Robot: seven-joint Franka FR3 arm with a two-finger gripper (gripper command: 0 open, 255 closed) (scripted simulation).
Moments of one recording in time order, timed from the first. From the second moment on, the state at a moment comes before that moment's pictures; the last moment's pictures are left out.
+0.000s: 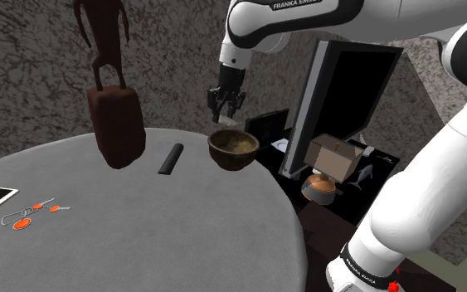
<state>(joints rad) 0.00 -0.16 0.14 -1.98 0.16 1.86 0.18</state>
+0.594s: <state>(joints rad) -0.04 -0.20 0.09 -2.09 0.16 1.92 0.08</state>
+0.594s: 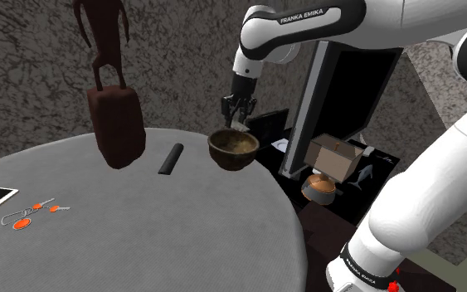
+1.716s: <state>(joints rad) -0.04 -0.17 0.09 -2.19 0.17 2.05 0.06</state>
